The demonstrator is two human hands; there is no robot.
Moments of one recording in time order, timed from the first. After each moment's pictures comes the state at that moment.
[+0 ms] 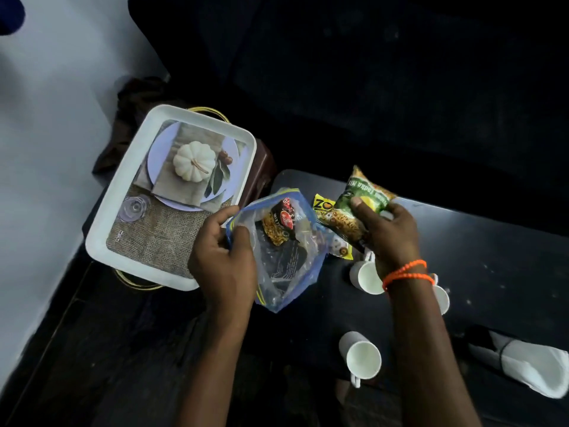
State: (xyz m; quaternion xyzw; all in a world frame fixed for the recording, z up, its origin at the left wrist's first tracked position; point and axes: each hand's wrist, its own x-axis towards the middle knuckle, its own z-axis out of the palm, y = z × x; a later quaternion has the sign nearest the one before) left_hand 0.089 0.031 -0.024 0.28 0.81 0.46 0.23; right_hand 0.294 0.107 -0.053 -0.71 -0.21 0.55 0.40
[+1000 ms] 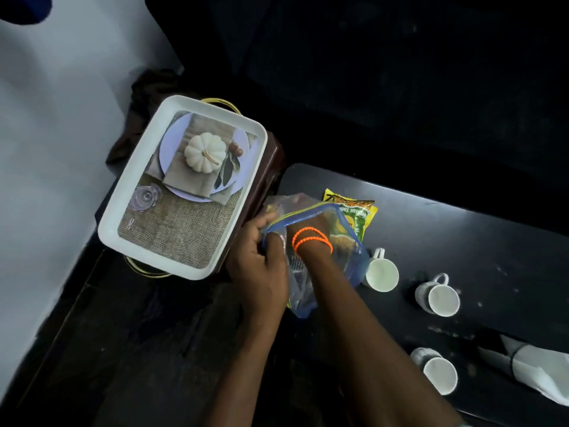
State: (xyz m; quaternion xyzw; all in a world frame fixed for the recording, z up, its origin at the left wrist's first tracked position) left_hand 0.122 0.018 -0.030 0.32 0.79 0.46 0.25; right_hand 0.184 0.099 -0.082 -0.67 -0.59 0.44 -0.04
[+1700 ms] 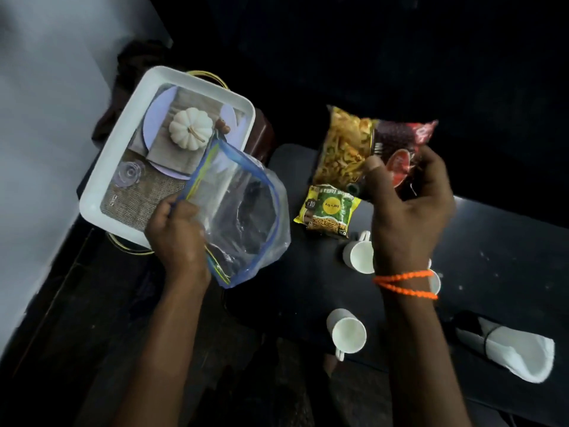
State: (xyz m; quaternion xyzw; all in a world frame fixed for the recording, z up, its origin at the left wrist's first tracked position) left_hand 0.048 0.024 -0.056 0.05 0.77 0.55 0.30; right_hand 0.284 0.085 0.006 -0.67 -0.41 0.35 0.51
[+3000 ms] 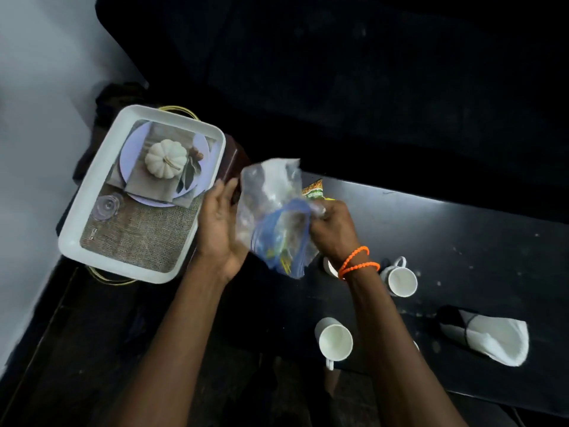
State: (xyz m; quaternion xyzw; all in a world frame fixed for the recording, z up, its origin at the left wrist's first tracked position) left_hand 0.107 0.065 -0.066 0.02 0.48 0.53 0.70; right_hand 0.294 0.089 -0.071 -0.63 -0.51 0.51 0.29
